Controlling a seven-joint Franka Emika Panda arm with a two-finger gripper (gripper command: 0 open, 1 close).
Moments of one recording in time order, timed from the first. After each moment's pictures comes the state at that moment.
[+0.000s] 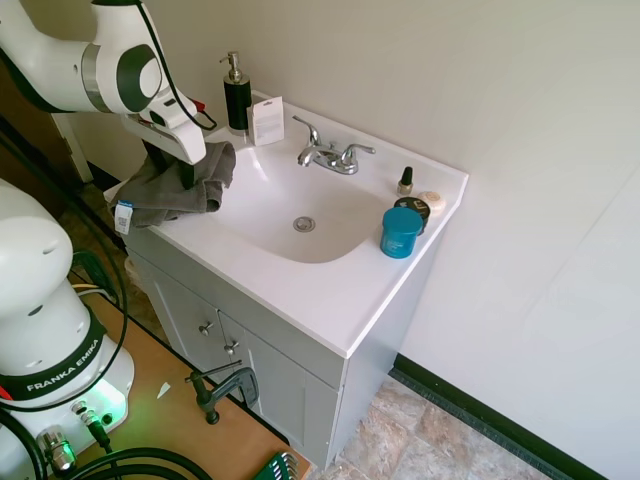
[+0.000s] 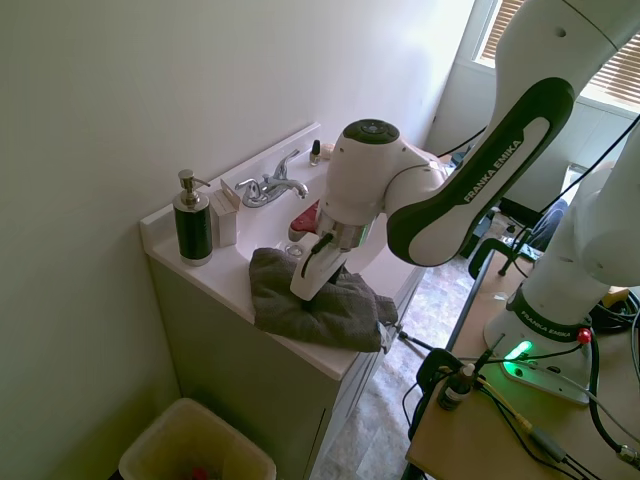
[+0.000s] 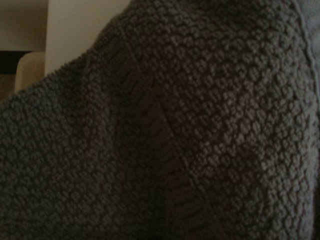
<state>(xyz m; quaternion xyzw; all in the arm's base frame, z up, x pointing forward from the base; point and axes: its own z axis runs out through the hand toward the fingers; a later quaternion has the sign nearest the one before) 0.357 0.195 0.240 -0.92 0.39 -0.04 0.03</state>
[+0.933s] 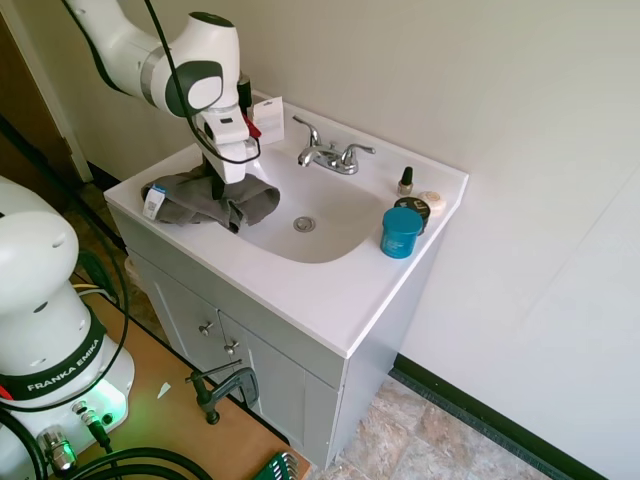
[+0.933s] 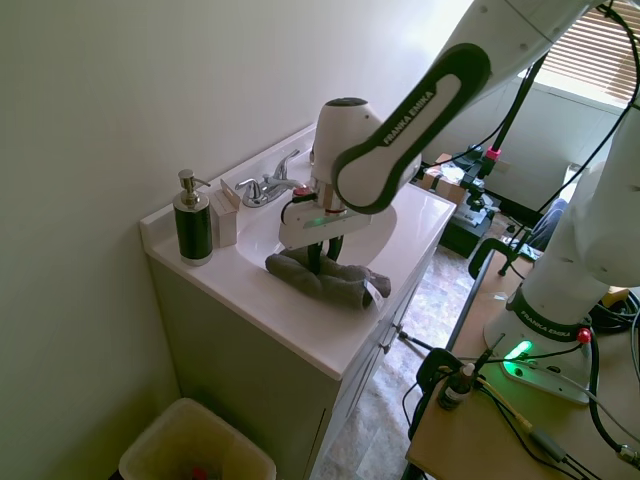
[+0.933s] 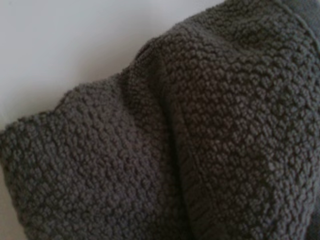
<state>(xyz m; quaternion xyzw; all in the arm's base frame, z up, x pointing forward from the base) 0.433 0.099 0.215 -0.81 0.58 0.08 0.03</state>
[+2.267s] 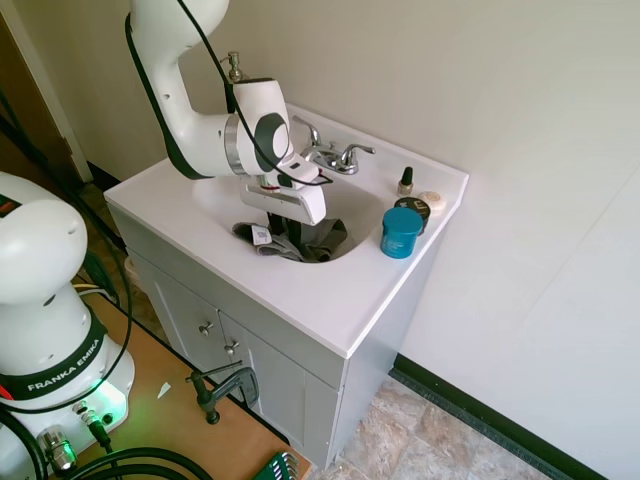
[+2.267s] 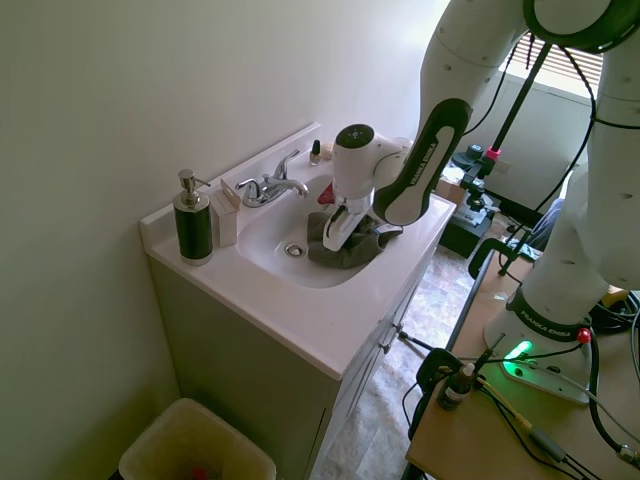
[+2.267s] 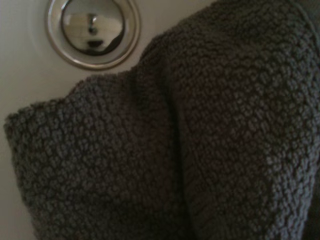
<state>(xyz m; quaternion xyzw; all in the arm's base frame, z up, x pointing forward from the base) 0.435 -0.028 0.143 -0.91 0.38 -0.07 -0.14</state>
